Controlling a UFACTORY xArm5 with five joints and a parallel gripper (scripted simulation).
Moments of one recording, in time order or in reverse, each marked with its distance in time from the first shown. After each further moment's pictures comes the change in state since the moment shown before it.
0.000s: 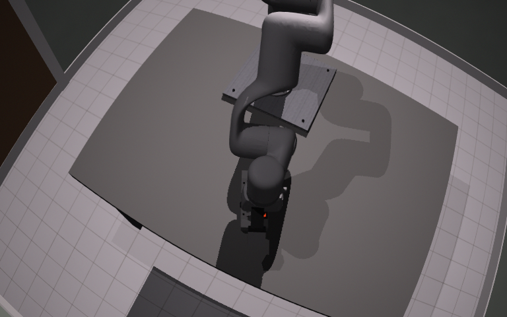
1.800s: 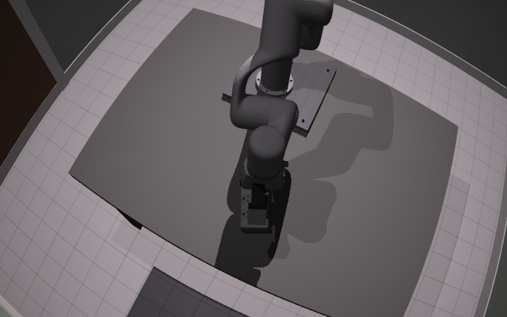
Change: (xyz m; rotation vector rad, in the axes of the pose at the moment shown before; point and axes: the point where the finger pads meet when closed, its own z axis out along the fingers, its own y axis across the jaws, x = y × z) arm -0.043 0.001 -0.045 -0.001 0.008 0.001
